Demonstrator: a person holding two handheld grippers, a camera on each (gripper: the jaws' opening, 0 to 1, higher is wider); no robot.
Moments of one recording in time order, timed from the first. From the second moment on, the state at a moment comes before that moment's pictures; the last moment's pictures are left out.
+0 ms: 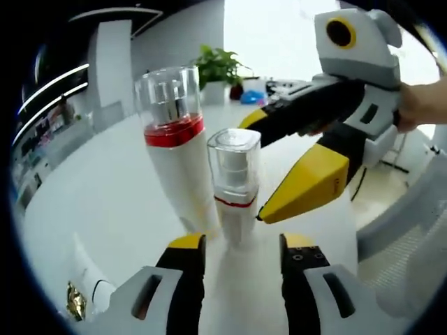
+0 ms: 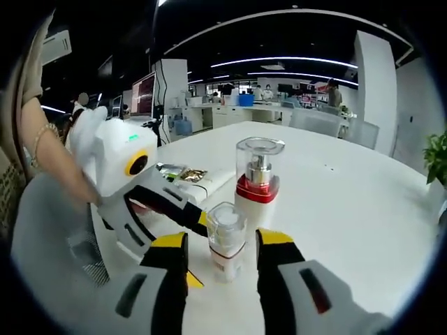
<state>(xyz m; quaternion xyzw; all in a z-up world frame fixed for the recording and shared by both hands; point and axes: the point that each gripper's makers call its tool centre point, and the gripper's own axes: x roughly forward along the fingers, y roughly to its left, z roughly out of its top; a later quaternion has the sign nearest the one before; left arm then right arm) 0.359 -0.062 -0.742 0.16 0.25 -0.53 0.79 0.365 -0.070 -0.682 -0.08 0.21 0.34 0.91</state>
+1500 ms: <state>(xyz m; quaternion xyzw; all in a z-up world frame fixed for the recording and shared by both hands) 0.297 0.074 -0.696 0.06 0.31 -0.42 0.85 0.293 -0.042 -0.647 0.00 0.20 0.33 0.92</state>
